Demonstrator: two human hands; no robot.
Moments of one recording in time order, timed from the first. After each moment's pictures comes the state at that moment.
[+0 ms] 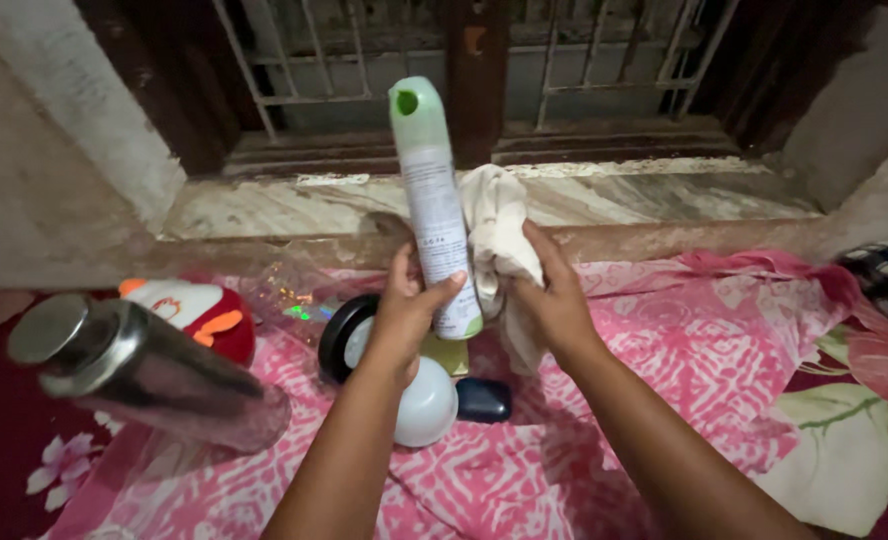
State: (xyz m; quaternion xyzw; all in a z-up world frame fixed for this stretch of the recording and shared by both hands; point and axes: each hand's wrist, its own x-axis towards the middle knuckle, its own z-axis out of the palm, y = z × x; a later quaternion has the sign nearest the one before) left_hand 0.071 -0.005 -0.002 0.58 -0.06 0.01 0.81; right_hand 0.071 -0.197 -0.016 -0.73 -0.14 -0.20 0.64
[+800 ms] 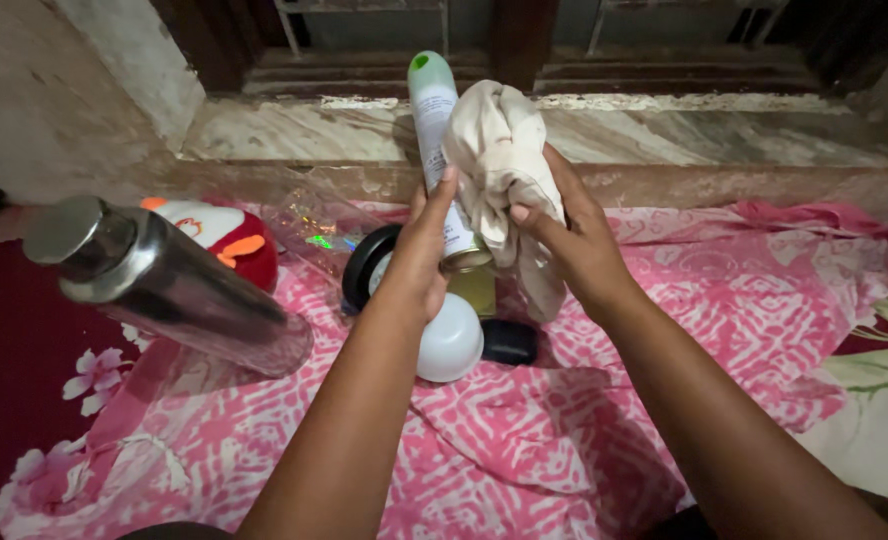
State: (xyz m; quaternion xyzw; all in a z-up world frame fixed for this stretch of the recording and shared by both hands) left_hand 0.069 0.010 -0.002 0.51 0.02 -0.07 0.85; right_hand 0.037 -0.171 0.028 -0.70 -0.22 -0.10 0.67
